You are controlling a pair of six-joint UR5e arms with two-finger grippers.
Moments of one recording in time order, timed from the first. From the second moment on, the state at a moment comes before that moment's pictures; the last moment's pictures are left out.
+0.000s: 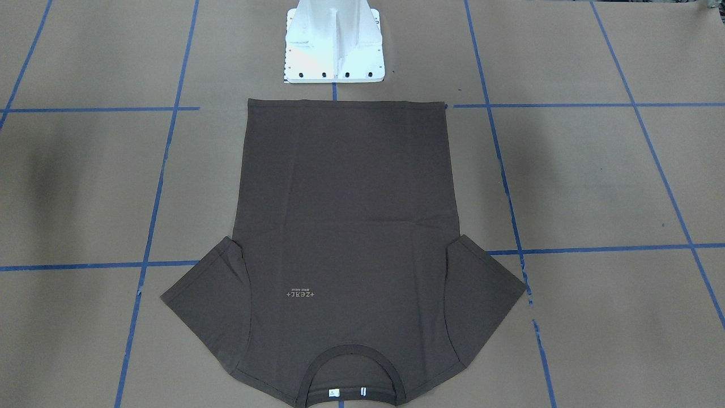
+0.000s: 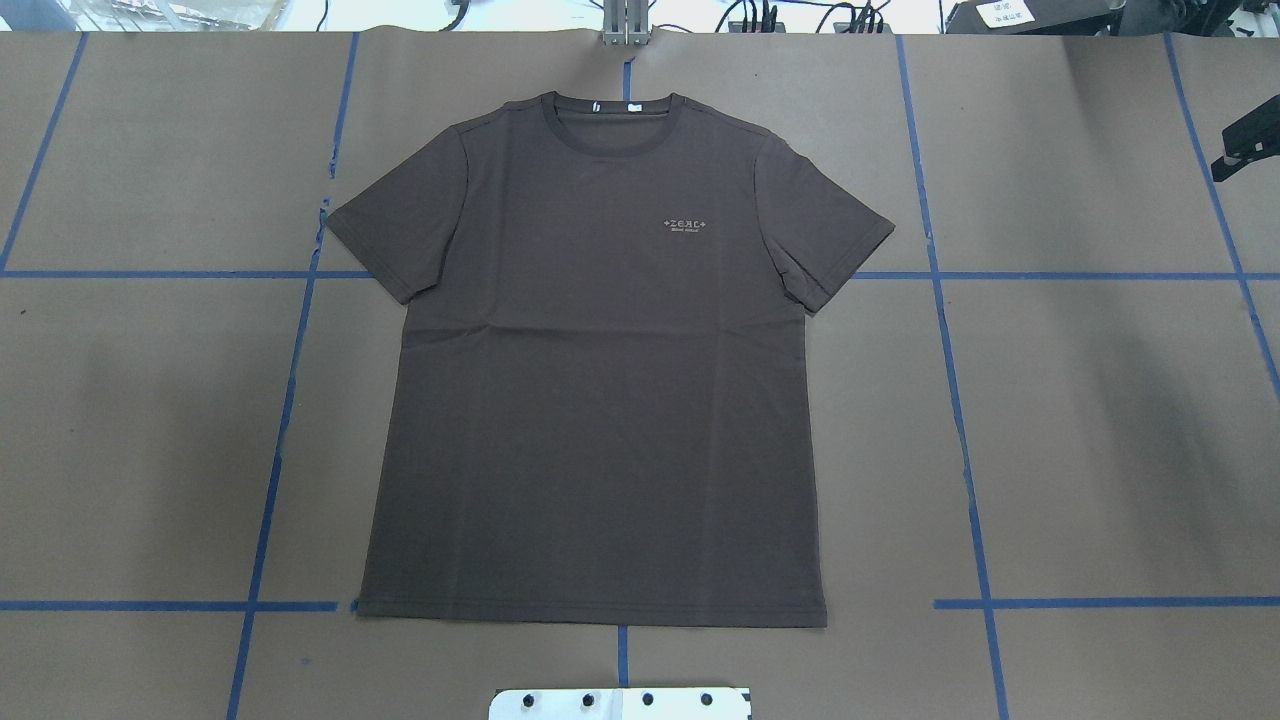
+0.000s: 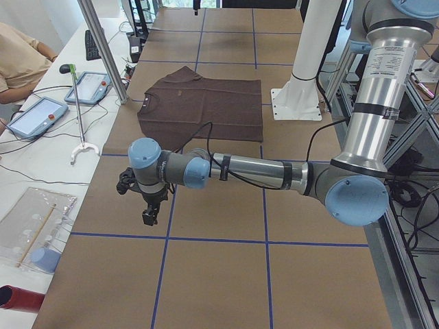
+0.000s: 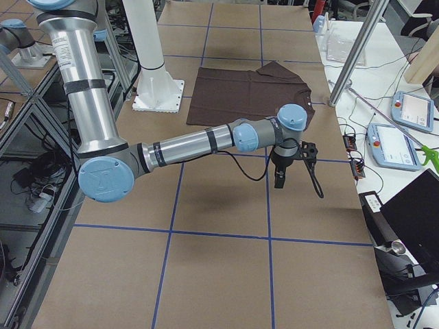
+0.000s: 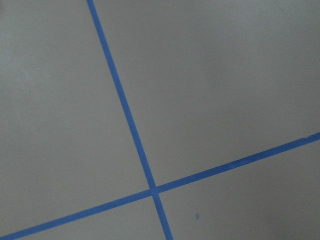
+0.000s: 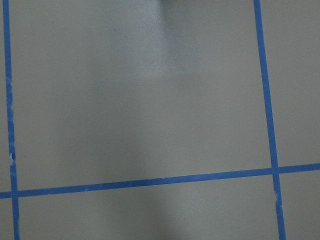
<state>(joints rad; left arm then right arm) -1.52 -1.77 -1.50 -1.58 -2.31 0.04 1.37 -1.36 1.64 -1.58 2.31 0.44</state>
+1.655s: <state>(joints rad) -1.51 -1.74 -1.59 -1.70 -2.55 0.04 0.93 -1.14 1.37 -1.04 2.05 1.10</state>
